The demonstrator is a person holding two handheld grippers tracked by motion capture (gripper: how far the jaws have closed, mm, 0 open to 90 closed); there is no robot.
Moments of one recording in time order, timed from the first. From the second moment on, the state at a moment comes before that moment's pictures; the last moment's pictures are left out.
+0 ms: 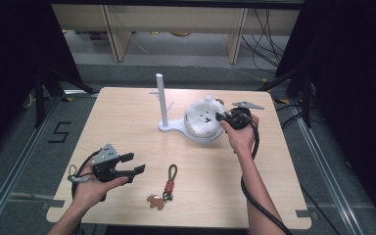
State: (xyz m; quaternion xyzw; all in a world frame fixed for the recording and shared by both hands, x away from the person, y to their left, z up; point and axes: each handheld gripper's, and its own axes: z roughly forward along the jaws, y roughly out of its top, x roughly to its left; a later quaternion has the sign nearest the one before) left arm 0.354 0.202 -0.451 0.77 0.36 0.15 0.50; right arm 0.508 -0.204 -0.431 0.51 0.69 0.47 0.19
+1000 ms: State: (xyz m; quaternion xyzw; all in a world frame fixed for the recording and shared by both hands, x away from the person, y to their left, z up) left arm 0.360 0.185 -0.451 0.78 0.35 0.14 0.49; right arm 0.491 -0.209 -0.413 0.52 0.69 0.46 0.22
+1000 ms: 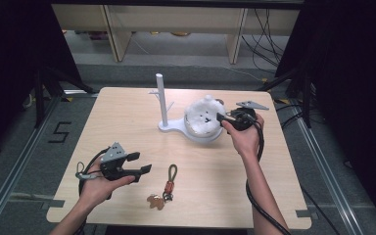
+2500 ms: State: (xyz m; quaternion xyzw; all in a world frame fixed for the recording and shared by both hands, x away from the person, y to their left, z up) left arm 0.365 0.160 -0.443 0.83 0.38 0.09 0.39; right arm 0.398 -0.241 -0.458 0.57 0.73 0.34 0.16
